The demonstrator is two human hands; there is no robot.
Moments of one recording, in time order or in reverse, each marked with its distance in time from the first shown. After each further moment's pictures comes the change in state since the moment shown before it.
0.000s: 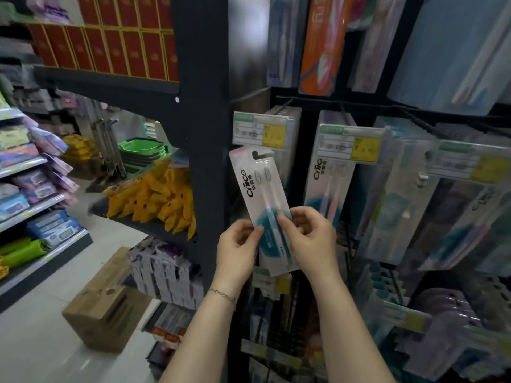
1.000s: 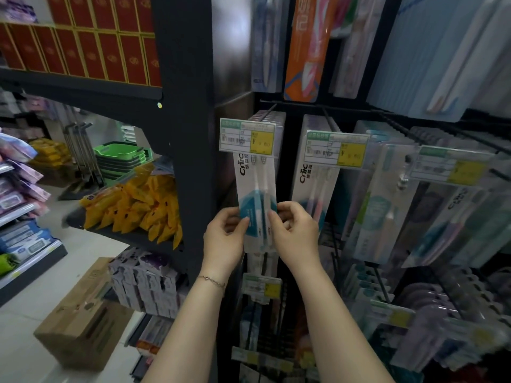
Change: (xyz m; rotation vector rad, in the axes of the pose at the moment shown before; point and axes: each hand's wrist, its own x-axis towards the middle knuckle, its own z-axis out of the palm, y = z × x) left_hand 0.035 -0.002 -0.001 0.074 0.035 0.068; right_hand 0.018 0.002 0.014 -0.108 0.056 0.021
